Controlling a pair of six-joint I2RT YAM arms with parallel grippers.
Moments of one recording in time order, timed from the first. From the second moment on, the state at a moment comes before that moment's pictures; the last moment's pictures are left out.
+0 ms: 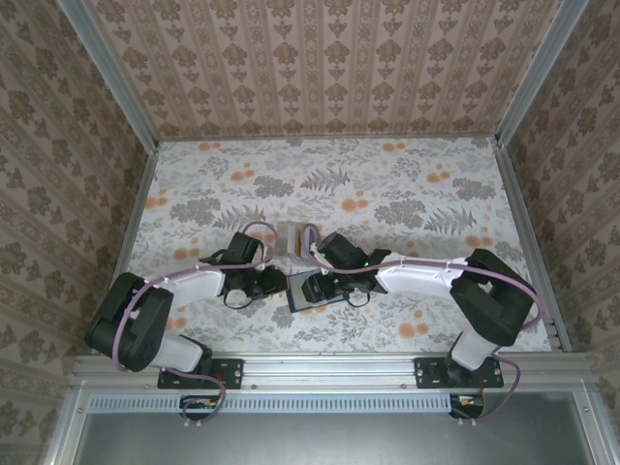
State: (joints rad) left arm -0.51 1.39 0.51 -0.20 0.49 -0.69; right arm 0.86 1.62 0.89 -0.23 -0.24 0.49
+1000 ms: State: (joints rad) left arm -0.14 1.16 0.76 -0.53 0.31 -0.59; right arm 0.89 1.94 1.52 -0.57 0.39 0.52
